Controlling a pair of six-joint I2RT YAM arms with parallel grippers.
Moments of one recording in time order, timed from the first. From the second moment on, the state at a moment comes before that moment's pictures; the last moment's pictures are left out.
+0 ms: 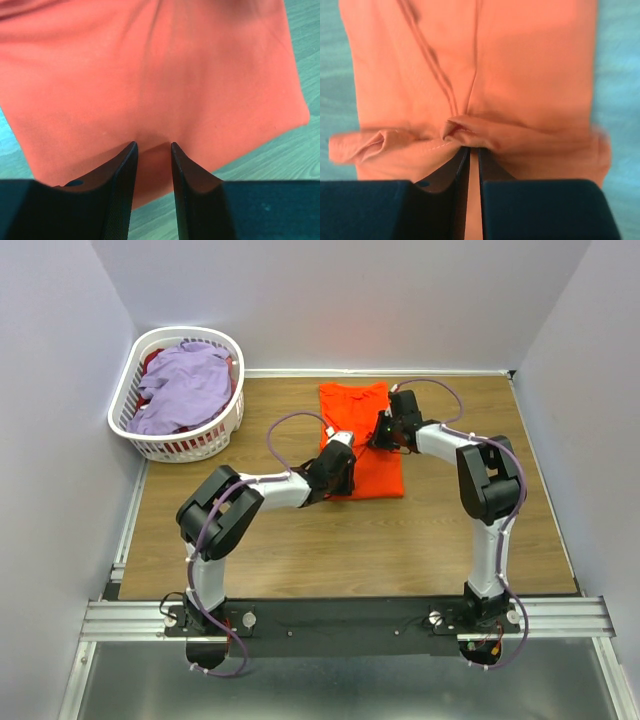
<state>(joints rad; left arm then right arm) -0.76 1.91 1.10 0.08 -0.09 -0.53 0.34 2.08 1.39 -0.10 -0.11 0.47</state>
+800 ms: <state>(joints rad) -0.84 1.36 0.75 -0.05 -0.03 -0.66 0.49 1.78 1.18 -0.03 -0.48 0.44</state>
